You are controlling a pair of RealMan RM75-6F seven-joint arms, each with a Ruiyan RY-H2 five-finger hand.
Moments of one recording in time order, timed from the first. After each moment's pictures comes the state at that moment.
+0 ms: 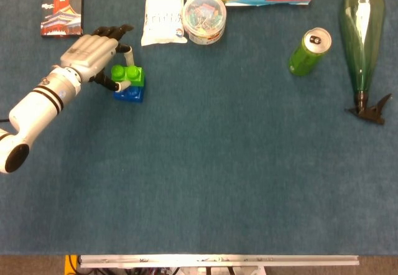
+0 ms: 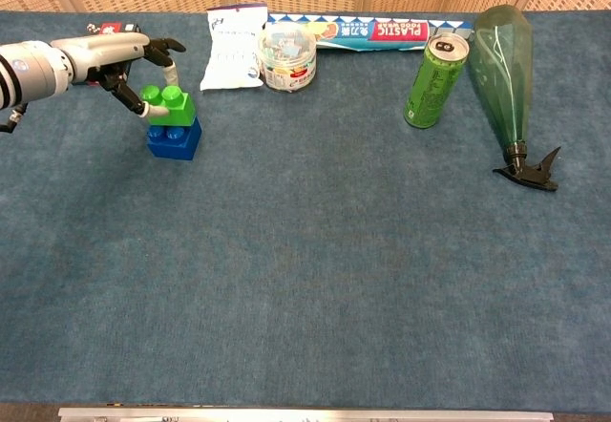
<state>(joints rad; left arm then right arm) -0.86 -1.30 -0.13 -1.30 1.29 0.52 -0.30 0.11 -1.14 0.16 -1.38 -1.43 1.51 0.19</state>
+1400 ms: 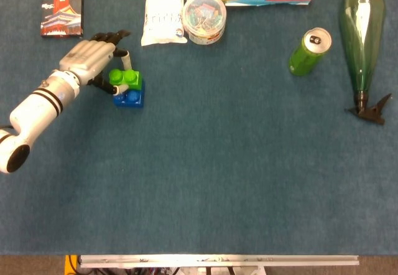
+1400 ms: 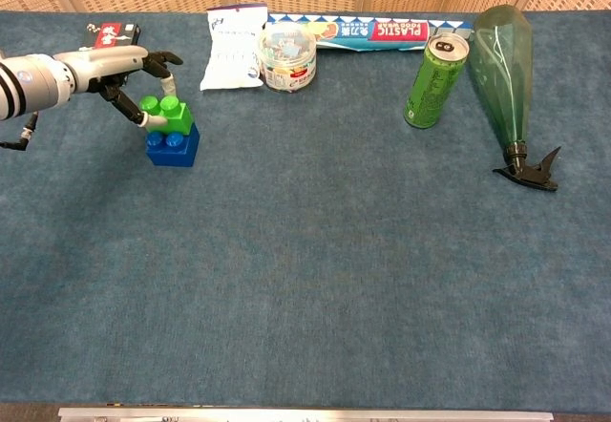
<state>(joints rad) -0.86 -1.34 -0.10 -1.24 1.31 0.51 -0.38 0.11 -1.14 0.17 -1.38 -1.43 1.52 0.20</state>
